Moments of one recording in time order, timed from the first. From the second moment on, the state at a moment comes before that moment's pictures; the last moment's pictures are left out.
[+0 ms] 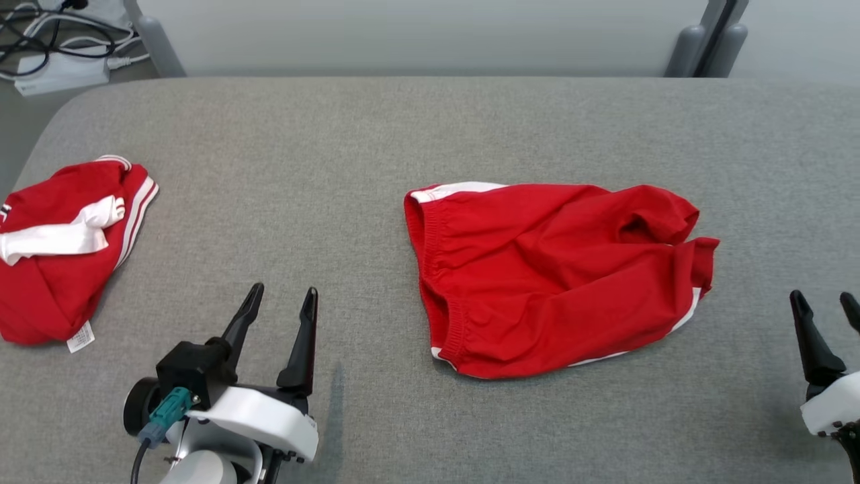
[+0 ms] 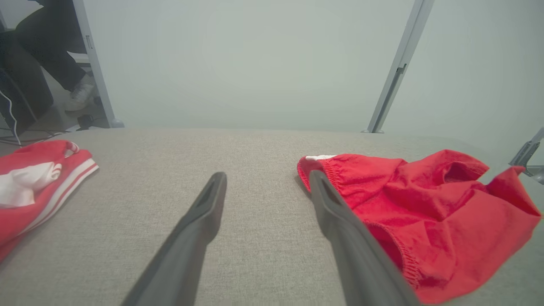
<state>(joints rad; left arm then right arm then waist) -0.19 0.35 -0.53 0.07 -0.62 0.28 -0.22 -0.25 -0.47 0.23 0.55 0.69 0.13 -0.24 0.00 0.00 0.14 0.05</state>
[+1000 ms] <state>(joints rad) -0.05 0.42 -0.54 -0.01 -0.62 0.36 -0.17 0.20 -0.16 -0.03 0.06 0.30 0.13 -0.22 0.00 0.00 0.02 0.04</state>
